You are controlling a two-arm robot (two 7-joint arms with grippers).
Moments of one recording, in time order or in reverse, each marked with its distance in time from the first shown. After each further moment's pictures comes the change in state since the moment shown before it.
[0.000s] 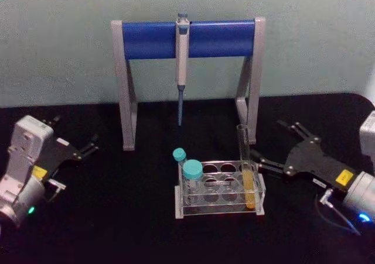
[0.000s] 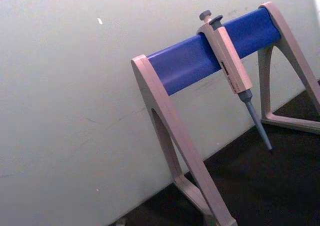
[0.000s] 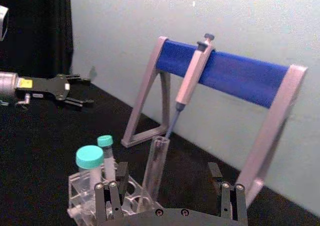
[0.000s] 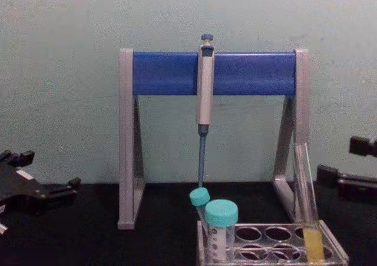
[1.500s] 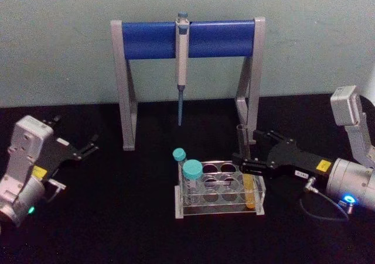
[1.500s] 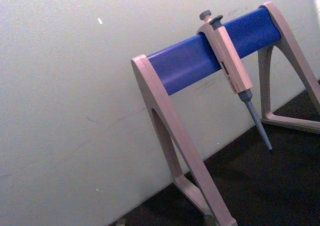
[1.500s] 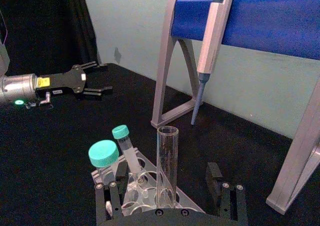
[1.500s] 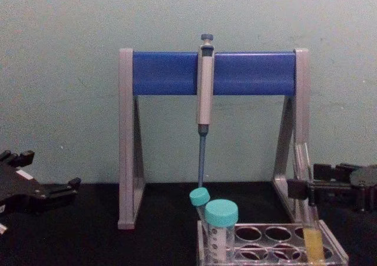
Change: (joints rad) left arm 0.000 0.000 0.000 0.000 0.000 0.000 0.000; right arm 0.164 -0.050 -0.056 0.114 0.135 0.295 0.162
